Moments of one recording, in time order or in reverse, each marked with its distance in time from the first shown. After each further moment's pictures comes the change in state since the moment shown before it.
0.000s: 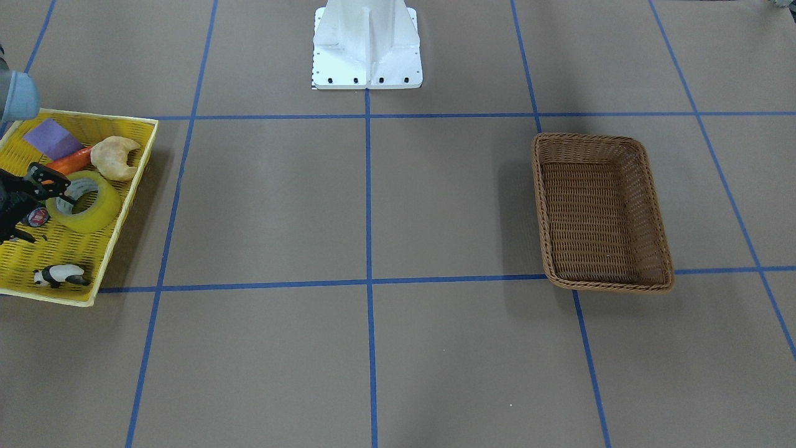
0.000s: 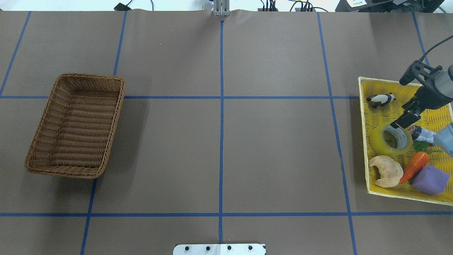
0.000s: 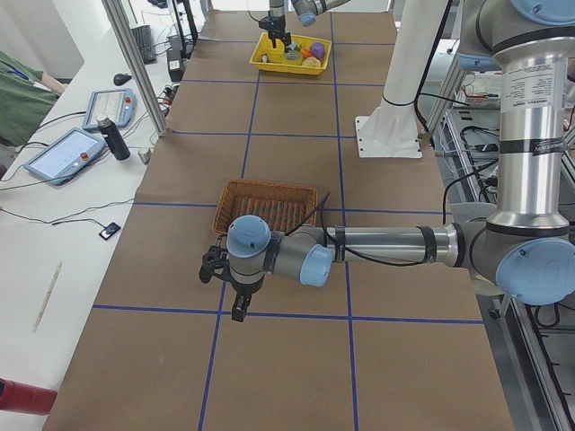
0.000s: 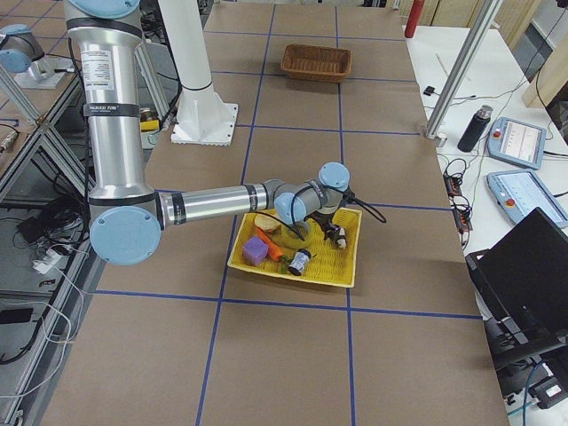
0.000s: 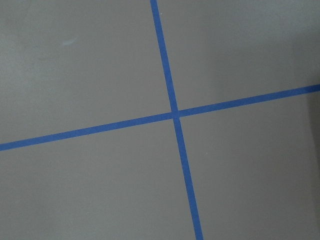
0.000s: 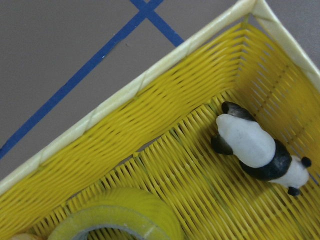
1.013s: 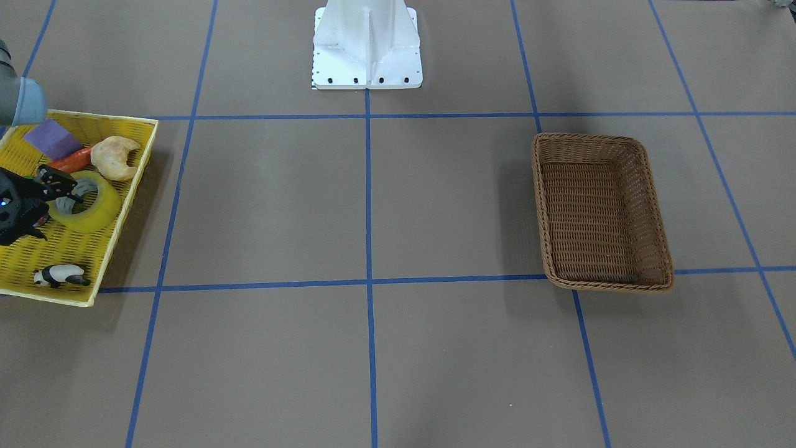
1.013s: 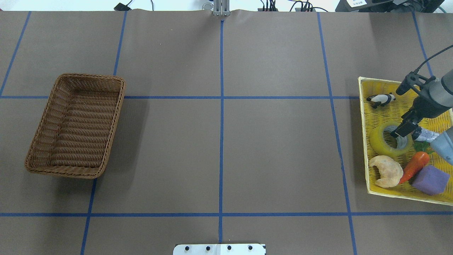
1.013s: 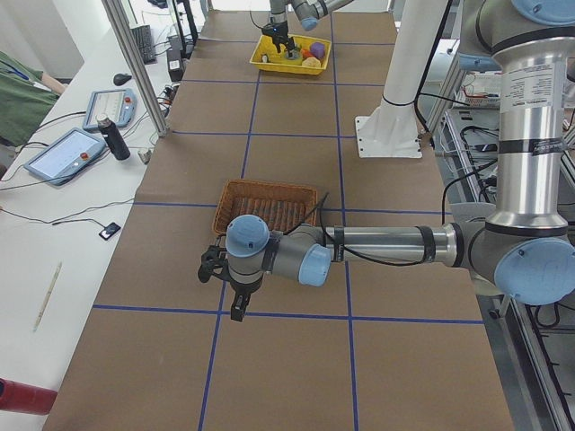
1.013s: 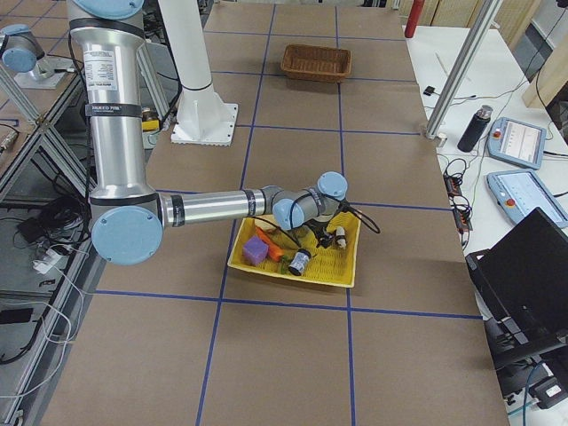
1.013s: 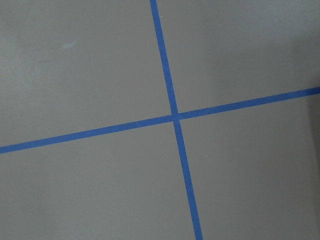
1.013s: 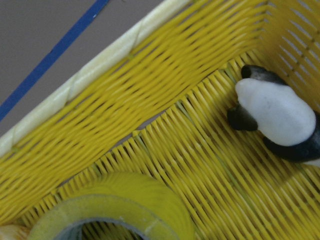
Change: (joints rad) left arm 0.000 -0.004 0.002 0.001 0.000 0.000; right arm -0.028 -0.012 -0.037 -0.012 0.010 0.001
